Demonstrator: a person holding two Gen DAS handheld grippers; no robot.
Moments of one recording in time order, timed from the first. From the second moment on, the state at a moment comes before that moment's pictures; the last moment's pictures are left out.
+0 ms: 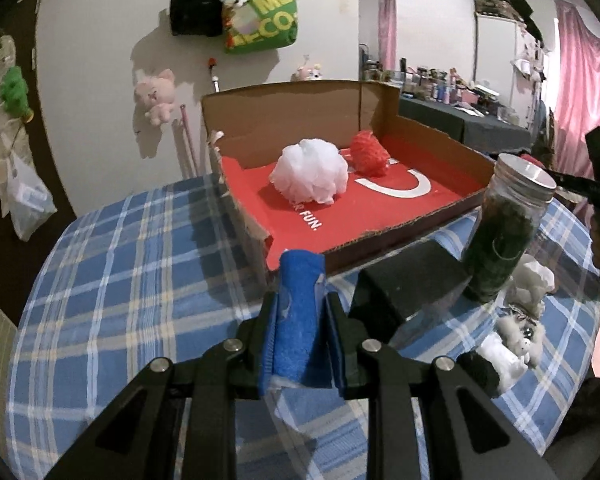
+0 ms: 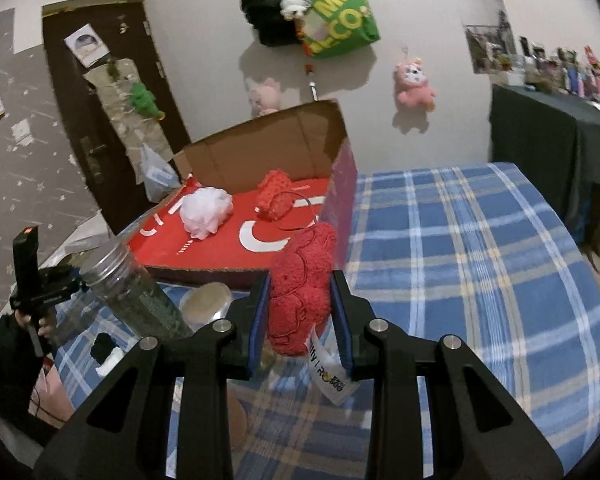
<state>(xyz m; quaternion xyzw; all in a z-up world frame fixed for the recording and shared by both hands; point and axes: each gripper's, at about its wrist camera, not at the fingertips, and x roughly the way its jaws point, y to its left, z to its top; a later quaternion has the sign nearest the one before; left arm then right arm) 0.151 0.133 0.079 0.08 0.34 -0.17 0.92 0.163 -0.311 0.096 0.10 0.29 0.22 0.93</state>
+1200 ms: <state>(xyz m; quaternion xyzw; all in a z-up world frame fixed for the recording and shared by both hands) 0.291 0.062 0.078 0.15 0.46 -0.23 0.85 0.309 -0.209 0.093 -0.08 0.44 0.23 0.87</state>
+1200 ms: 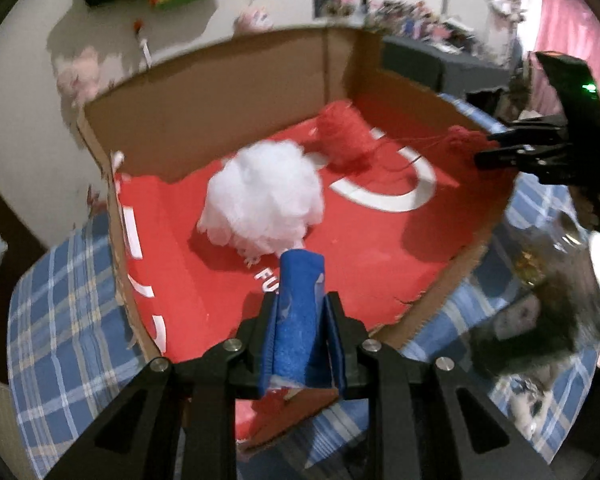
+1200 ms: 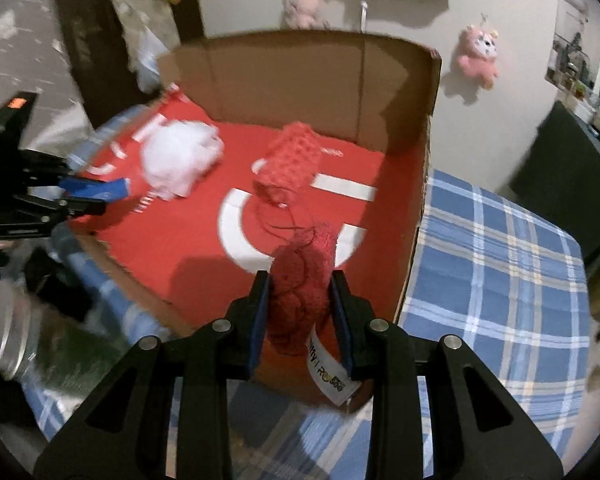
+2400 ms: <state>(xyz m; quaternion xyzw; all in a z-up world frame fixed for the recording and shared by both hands) 0.311 0.056 0.087 0.13 0.48 -0.17 0.85 0.330 -0.174 0.108 -0.15 0.48 0.14 0.86</state>
